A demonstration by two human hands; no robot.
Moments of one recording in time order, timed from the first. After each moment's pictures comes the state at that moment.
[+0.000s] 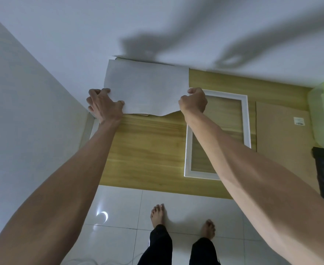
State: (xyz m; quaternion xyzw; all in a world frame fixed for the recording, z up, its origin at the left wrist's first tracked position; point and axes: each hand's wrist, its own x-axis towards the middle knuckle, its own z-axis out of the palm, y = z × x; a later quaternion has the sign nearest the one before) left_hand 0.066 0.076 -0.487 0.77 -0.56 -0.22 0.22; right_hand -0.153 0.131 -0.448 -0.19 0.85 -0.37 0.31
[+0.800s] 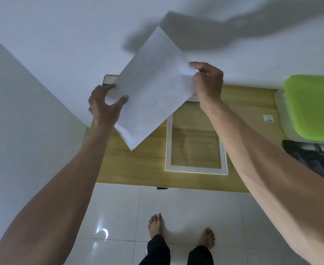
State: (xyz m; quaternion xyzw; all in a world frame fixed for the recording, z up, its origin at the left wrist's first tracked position) left_hand 0.030 0.132 -0.412 0.64 -0.60 -0.30 0.37; right_hand -0.239 0.181 -0.343 -0.30 0.73 -0.56 0.27
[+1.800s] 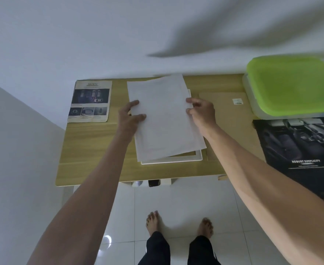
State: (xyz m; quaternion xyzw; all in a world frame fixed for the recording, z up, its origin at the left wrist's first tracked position) left_hand -0.095 0.213 -0.424 0.52 -0.50 -0.61 0.34; right_hand -0.316 0.305 -0.410 -0.25 0.77 -0.49 0.33
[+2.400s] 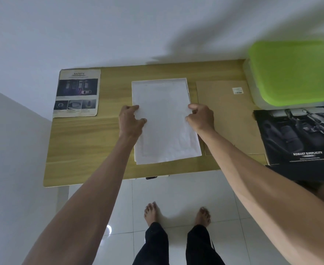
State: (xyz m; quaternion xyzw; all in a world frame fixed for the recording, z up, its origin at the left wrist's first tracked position) left_hand -0.121 0.220 -0.479 0.59 -0.70 -0.36 0.20; right_hand -0.332 0.322 -0.465 -0.30 0.85 -0.31 0.29
